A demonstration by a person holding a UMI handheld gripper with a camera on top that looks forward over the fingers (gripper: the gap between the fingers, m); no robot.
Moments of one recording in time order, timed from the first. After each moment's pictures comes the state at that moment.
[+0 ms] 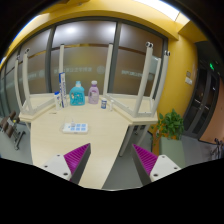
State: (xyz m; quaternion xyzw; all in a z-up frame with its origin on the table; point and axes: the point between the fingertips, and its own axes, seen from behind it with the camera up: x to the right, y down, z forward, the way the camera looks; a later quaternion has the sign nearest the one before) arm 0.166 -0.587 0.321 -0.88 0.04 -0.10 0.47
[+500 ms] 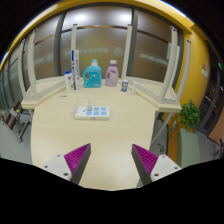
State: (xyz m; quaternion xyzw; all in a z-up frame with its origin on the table) arm 0.060 -0.509 0.162 -0.91 0.01 -0.06 0.42
